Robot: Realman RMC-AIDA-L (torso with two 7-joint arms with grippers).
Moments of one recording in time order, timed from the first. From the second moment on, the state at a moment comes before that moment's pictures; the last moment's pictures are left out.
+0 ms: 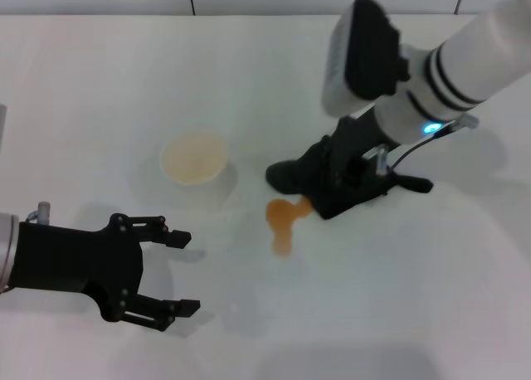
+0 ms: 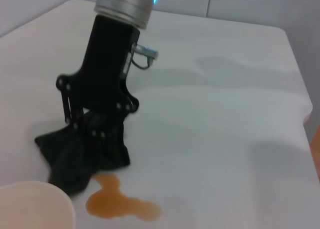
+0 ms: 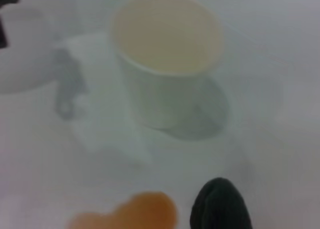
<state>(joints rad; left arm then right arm) -0.29 -2.08 1.07 1.15 2.06 1.73 -1.45 0.92 2.03 -1.64 -0.76 -2.21 -1.07 1.96</state>
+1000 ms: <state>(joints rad) -0.30 -2.07 1.06 1.16 2.06 1.75 -1.47 0.88 2.02 -1.75 -0.84 -2.18 -1.05 1.95</state>
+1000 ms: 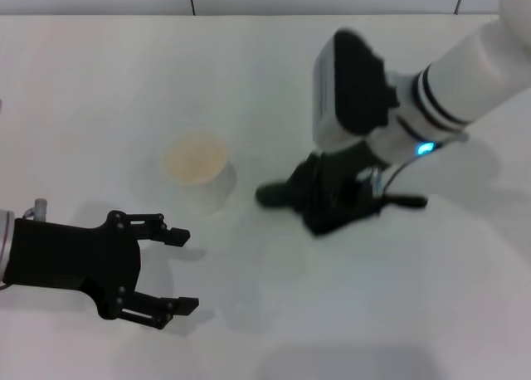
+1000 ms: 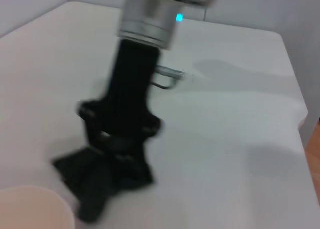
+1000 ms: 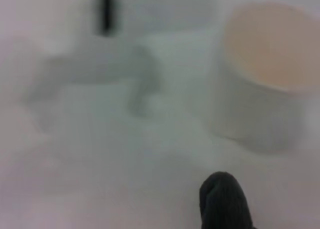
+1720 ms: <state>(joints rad) -0.31 -2.08 1.02 1.15 2.06 1.74 -1.46 0.86 2.03 -1.89 -0.94 -2.02 -1.23 1.89</state>
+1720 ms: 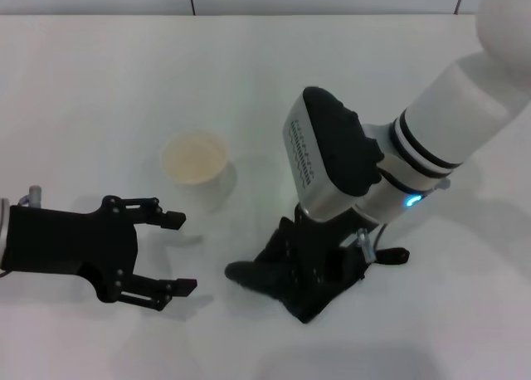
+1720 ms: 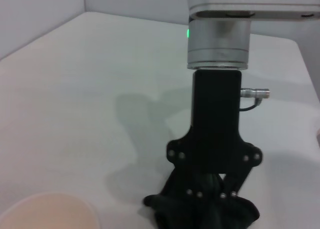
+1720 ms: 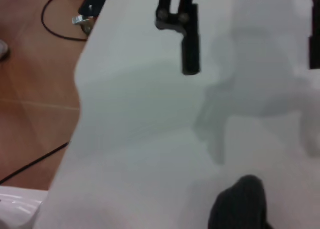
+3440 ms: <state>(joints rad) -0.31 -2.06 0.88 1.01 1.99 1.70 -1.35 0.62 2.00 -0.99 -0.86 -2.11 -1.54 1.50</state>
